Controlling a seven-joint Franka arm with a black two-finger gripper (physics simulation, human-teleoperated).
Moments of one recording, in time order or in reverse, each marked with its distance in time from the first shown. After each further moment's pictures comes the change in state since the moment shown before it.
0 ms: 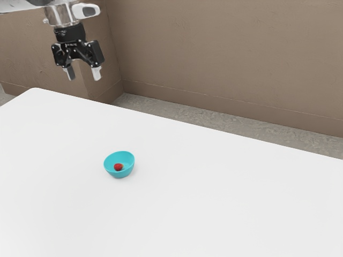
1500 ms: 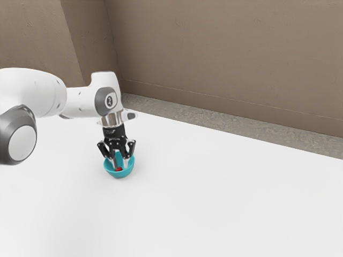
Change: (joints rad) arm 0.060 0.441 -0.040 -0.313 -0.126 0.549 -0.082
